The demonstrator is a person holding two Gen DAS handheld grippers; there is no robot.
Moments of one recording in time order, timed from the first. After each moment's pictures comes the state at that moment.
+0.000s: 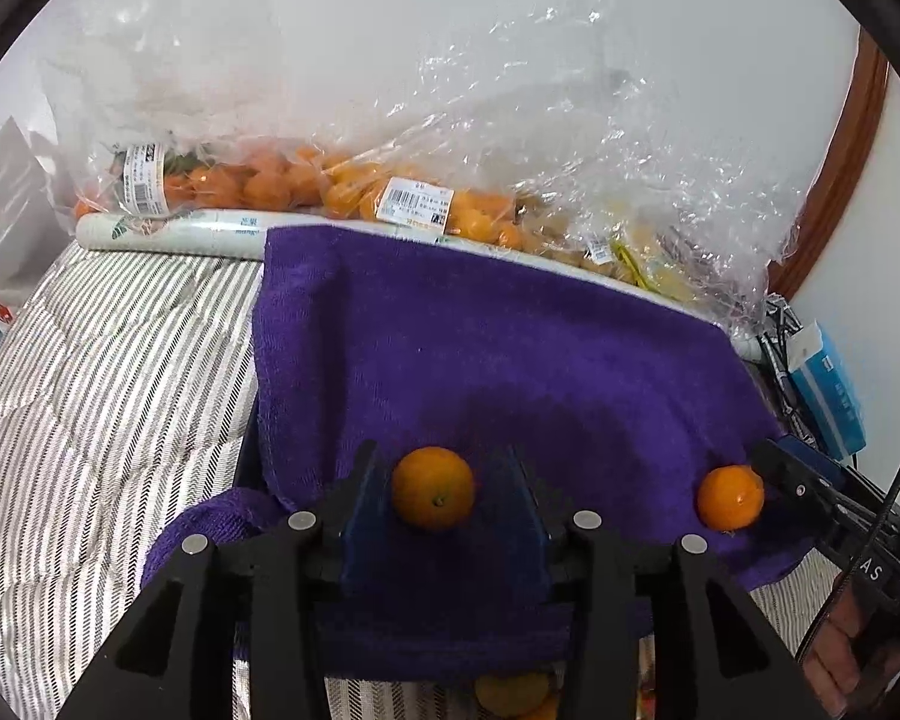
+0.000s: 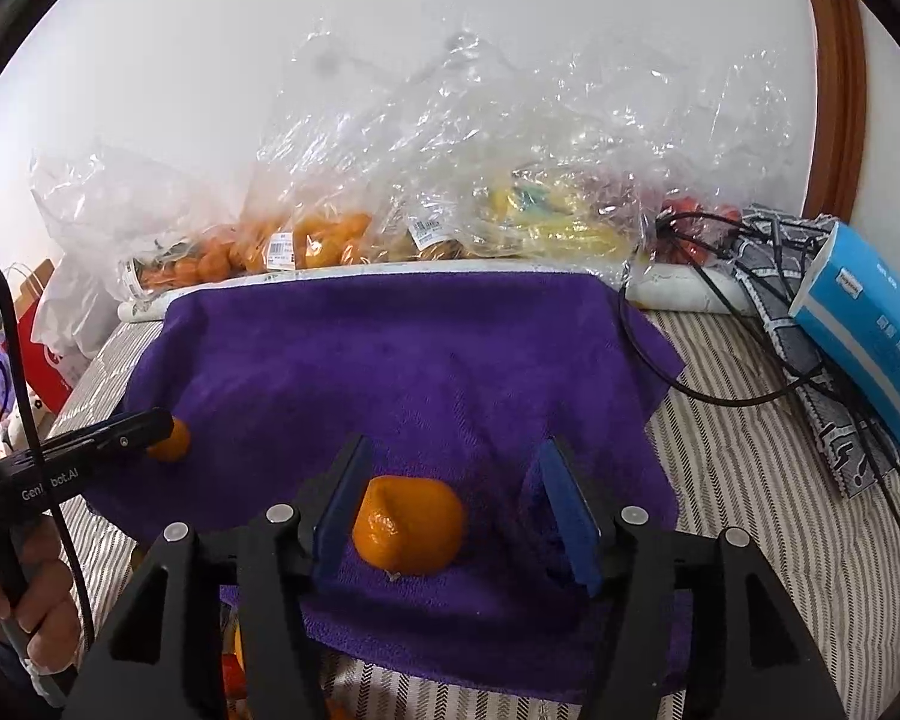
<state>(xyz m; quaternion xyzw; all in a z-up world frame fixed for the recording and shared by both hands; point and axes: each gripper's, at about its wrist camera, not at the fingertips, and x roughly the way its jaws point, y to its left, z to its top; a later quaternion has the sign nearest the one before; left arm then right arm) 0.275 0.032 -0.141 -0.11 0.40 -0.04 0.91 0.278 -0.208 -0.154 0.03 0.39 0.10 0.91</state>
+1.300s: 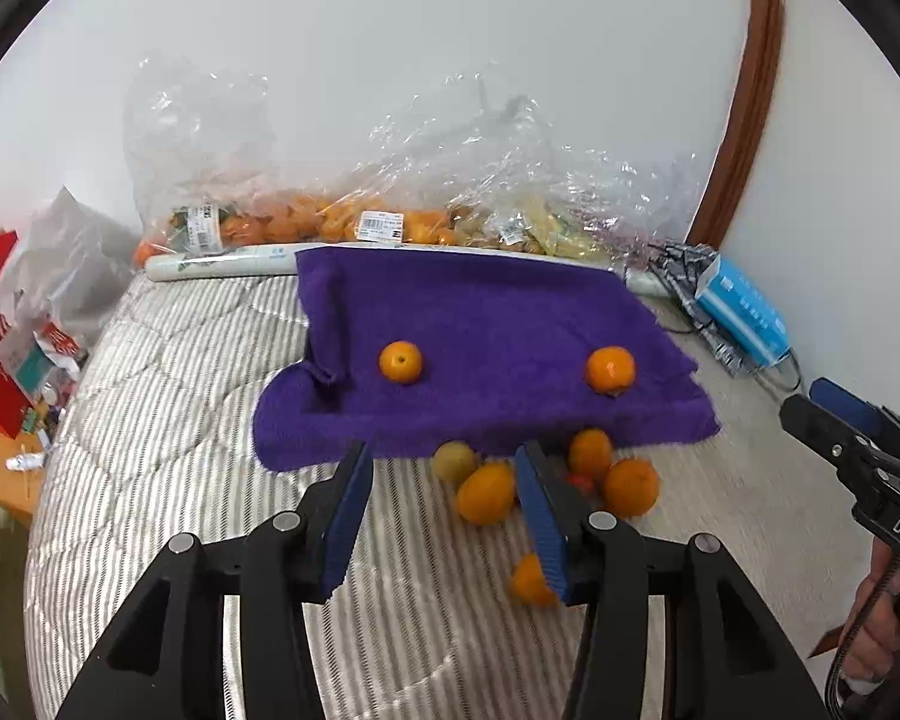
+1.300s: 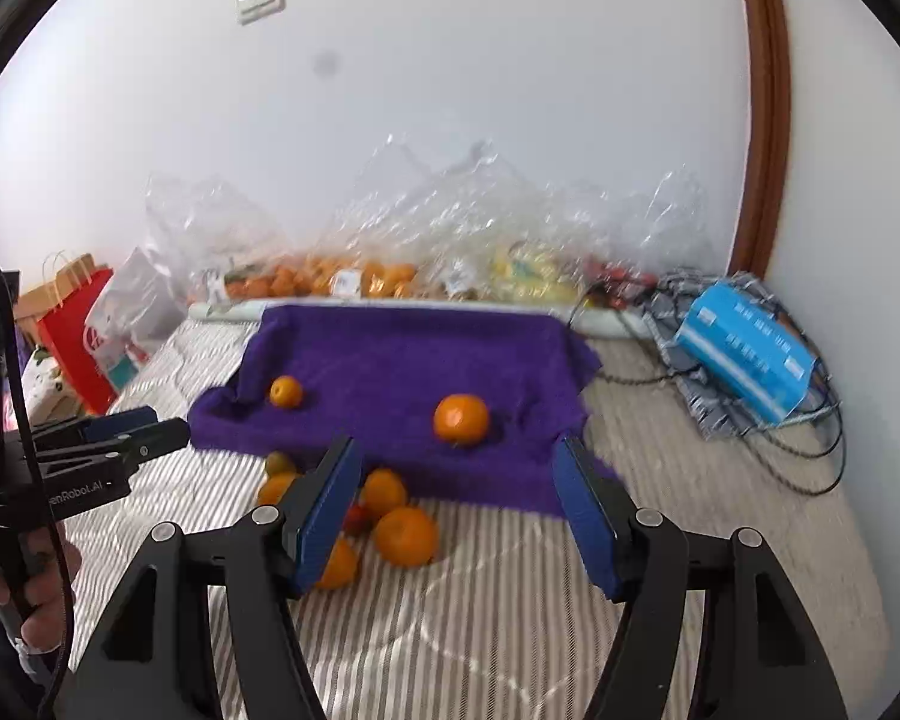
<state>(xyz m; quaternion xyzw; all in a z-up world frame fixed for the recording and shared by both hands) 0.137 0.025 -0.077 -0.04 0.38 -0.06 0.92 0.123 -0.206 -0.065 0.00 0.34 0.09 0.94</state>
